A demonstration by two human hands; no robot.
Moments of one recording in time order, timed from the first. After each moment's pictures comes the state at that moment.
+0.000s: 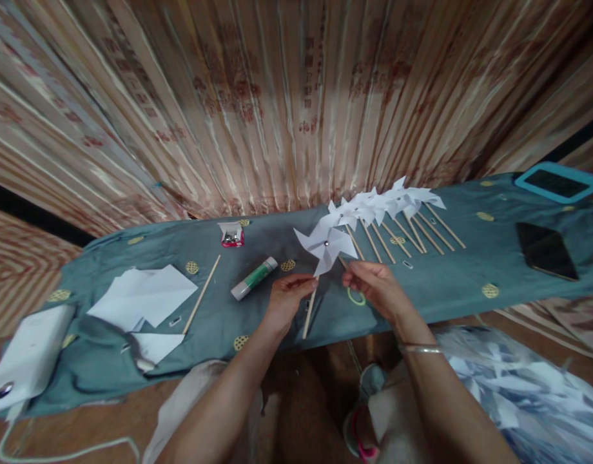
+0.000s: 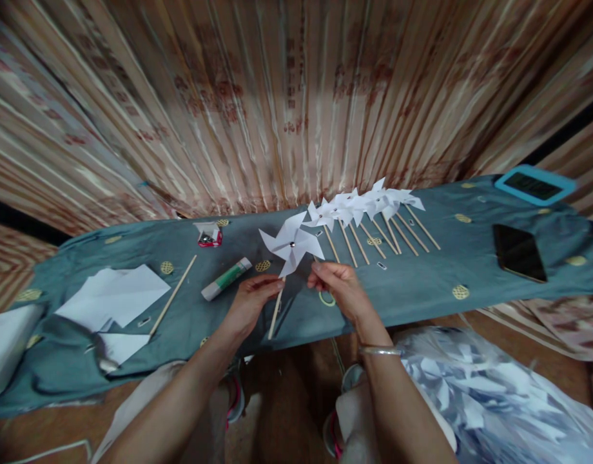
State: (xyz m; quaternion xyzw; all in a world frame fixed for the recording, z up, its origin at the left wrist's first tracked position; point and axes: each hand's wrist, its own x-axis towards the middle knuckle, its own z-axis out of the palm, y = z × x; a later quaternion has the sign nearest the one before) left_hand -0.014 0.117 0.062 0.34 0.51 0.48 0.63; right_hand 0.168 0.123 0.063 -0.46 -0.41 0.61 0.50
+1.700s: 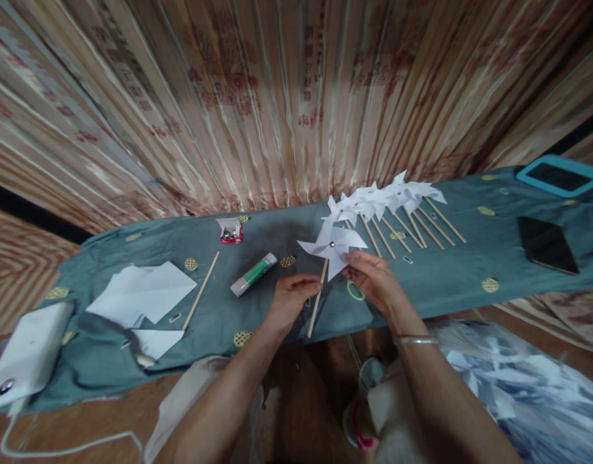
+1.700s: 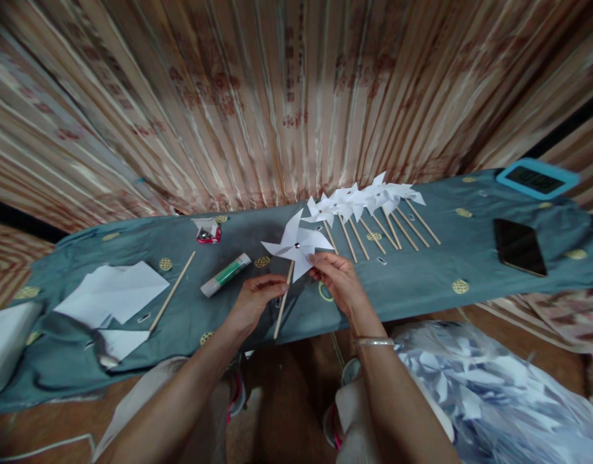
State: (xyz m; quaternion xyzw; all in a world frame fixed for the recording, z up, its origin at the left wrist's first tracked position) left_hand -0.010 0.113 0.060 0.36 0.49 0.46 0.65; right_hand 0.160 0.130 0.056 -0.43 -0.30 0.64 0.56
